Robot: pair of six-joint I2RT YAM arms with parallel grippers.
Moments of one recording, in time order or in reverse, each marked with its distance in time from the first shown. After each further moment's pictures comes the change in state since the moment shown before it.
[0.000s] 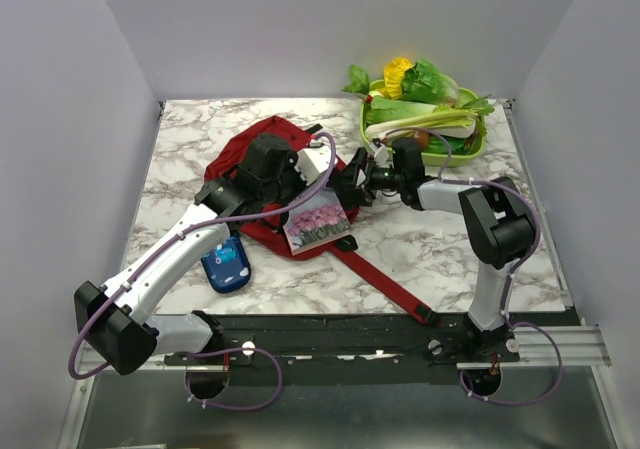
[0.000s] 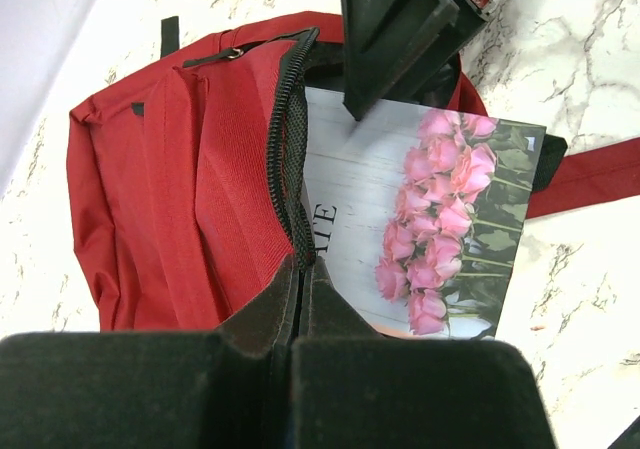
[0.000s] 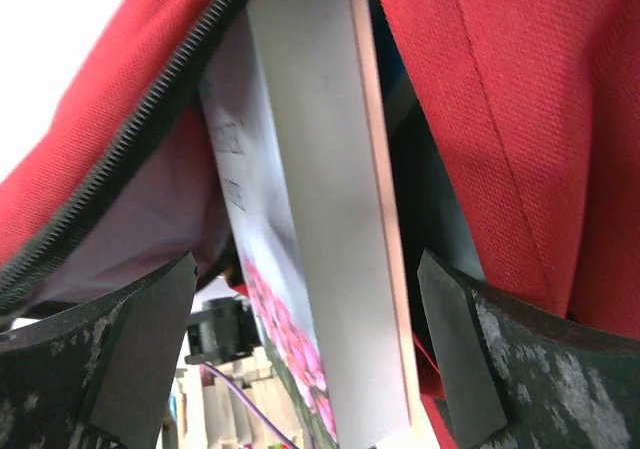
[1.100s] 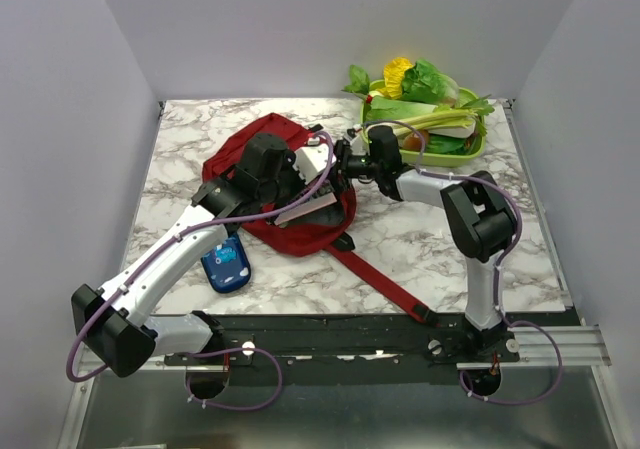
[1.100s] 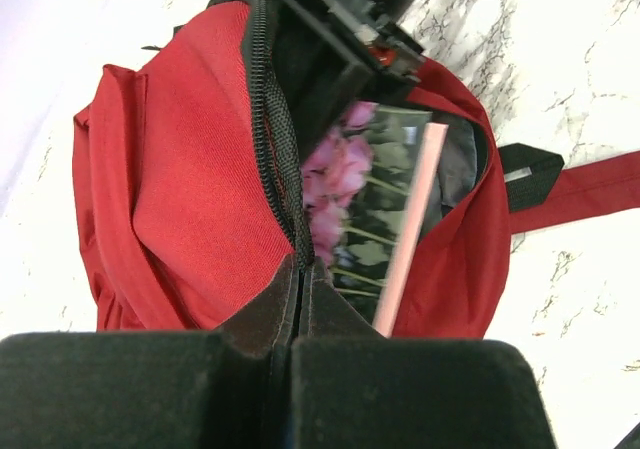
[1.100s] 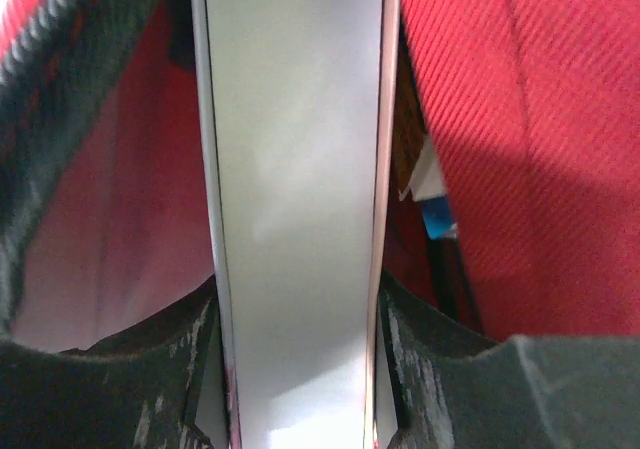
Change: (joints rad) left arm 0.000 -0.011 0.002 0.005 0.000 -0.004; right arm 0.097 0.085 0.172 0.022 -0.044 0.230
